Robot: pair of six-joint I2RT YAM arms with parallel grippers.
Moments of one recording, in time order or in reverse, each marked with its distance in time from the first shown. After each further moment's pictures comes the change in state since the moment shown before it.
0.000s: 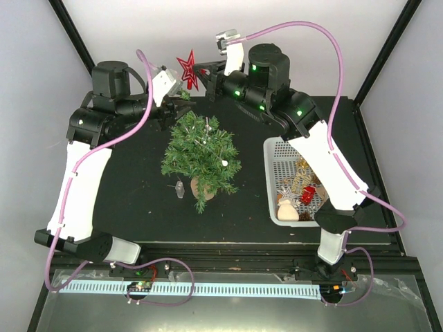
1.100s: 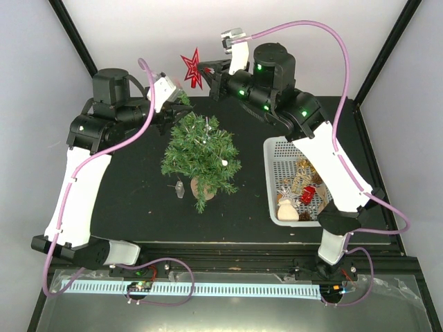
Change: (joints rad) left arm 0.008 -0.057 -0.101 0.027 -0.066 0.012; right arm -0.011 -0.031 -0.031 0.000 0.011 0.000
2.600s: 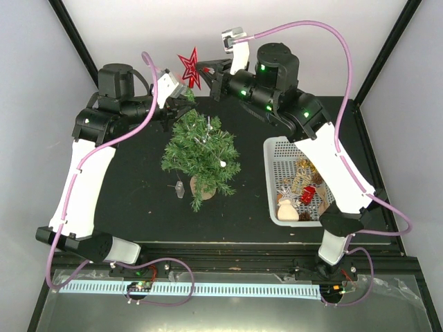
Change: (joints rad) left arm -0.002 0.057 0.035 0.009 0.082 -0.014; right arm 0.000 -0.022 -0.026 0.038 -0.053 0.016
